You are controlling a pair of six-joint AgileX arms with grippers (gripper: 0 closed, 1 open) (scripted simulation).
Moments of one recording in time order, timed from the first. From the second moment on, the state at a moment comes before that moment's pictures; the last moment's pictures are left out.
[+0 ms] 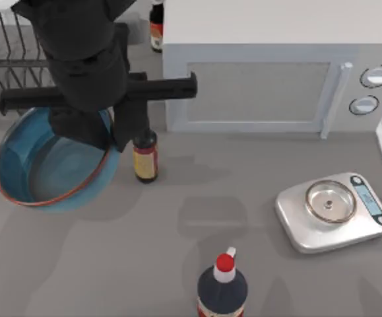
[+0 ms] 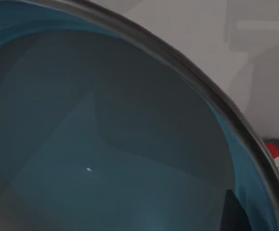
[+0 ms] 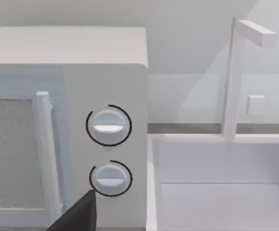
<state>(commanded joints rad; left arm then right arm) -0.64 1.71 1.78 -1.53 0.00 -0.65 0.00 0.00 0.00 0.00 0.00 0.00</state>
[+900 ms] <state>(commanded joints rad) 0.10 1.08 1.27 -0.39 0.14 -0.08 0.00 0.00 0.00 0.00 0.00 0.00</state>
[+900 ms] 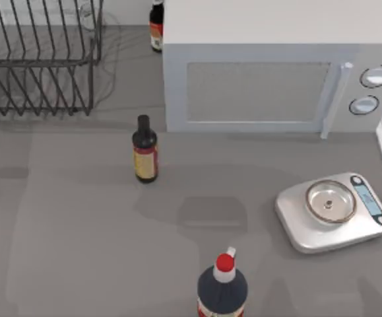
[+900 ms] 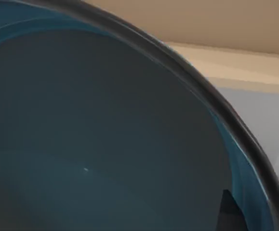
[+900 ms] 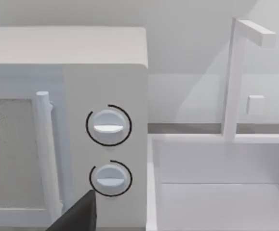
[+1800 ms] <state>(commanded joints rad) 0.17 1.00 1.11 -0.12 0.20 0.01 0.00 0.00 0.00 0.00 0.00 0.00</state>
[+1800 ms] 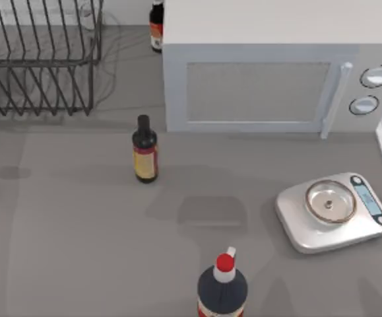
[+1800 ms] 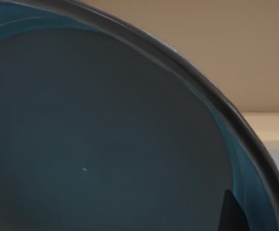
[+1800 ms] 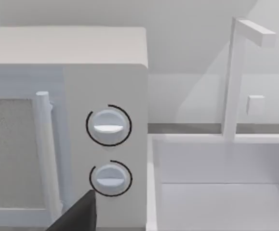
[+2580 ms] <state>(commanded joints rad) 0.08 1.71 0.94 0.78 0.11 0.02 0.00 0.00 0.00 0.00 0.00 0.00</state>
